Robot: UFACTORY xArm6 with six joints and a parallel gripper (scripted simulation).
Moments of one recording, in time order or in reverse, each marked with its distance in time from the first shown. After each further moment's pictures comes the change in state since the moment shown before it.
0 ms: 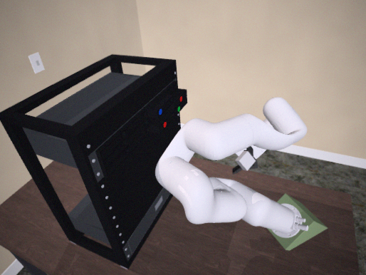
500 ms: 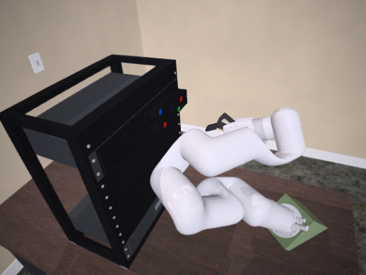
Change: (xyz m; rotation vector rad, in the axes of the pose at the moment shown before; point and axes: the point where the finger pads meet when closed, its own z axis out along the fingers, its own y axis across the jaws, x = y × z) arm -0.007 0.092 -0.022 -0.392 -0.183 0.003
